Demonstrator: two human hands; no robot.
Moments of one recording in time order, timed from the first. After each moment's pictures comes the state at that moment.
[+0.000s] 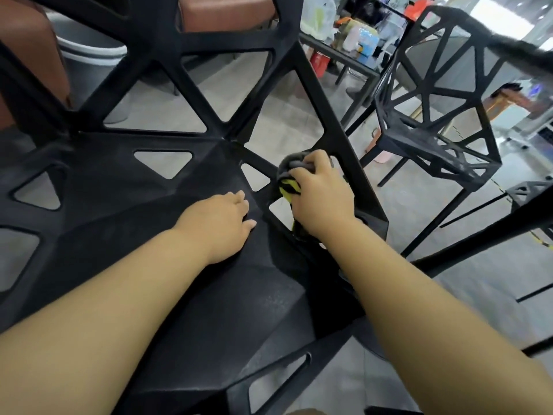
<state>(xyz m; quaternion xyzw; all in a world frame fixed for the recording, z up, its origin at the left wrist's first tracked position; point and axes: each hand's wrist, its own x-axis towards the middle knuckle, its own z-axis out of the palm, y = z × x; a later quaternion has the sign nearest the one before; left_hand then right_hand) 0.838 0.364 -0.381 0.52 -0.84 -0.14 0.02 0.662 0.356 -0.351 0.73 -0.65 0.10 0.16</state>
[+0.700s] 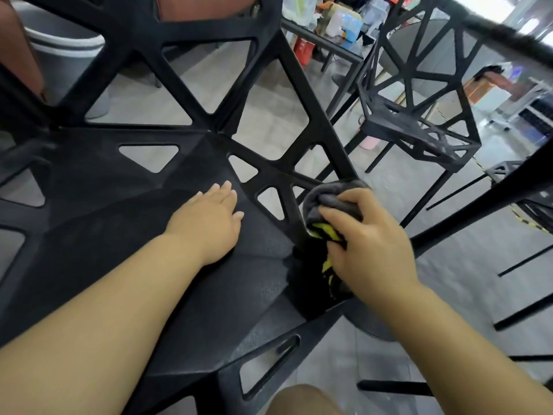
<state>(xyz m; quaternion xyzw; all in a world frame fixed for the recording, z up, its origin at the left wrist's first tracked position) 0.835 0.380 -0.392 0.53 -0.83 -0.16 0.04 0.639 0.478 -0.324 0.74 -0.62 0.17 0.19</state>
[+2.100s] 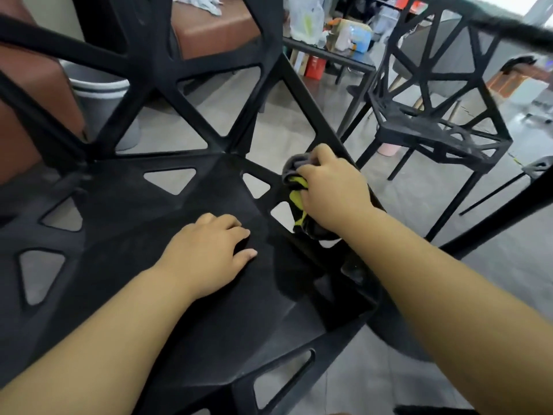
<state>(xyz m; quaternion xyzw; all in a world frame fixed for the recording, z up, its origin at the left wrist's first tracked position) 0.855 0.409 -0.369 0.50 -0.86 -0.10 0.05 0.660 0.379 -0.311 0.73 -0.66 0.04 0.16</state>
